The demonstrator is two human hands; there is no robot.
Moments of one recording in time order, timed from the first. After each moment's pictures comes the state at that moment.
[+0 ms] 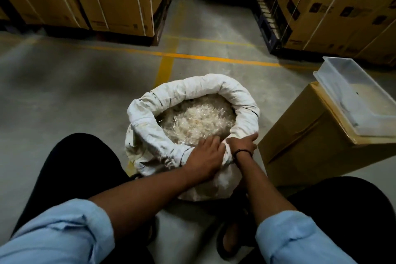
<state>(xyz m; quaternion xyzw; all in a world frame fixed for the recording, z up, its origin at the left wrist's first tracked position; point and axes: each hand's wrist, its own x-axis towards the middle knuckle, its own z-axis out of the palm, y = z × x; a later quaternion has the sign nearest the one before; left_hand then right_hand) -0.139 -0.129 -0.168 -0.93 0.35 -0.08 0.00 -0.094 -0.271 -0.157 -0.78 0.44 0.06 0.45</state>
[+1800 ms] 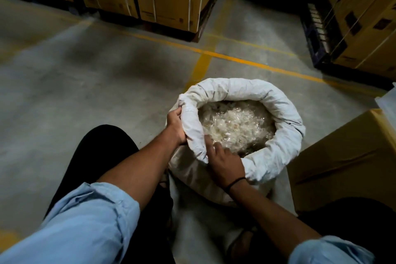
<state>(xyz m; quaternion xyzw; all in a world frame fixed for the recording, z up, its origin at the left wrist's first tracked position) -0.060 0.035 -0.128 -0.31 -0.34 0.07 -0.89 -0.148 -0.145 -0.159 -0.96 -0.25 -0.09 -0.04</state>
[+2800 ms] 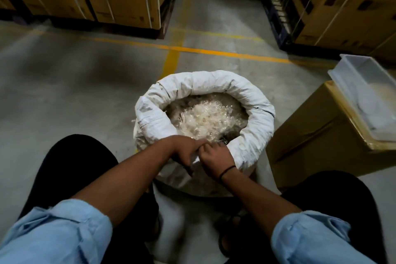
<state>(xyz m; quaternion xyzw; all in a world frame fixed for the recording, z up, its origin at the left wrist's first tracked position) -0.069 -0.043 -0.147 -0.86 0.35 0.33 -0.14 -0.130 -0.209 -0.188 -0.96 -0.26 -0.07 -0.05</state>
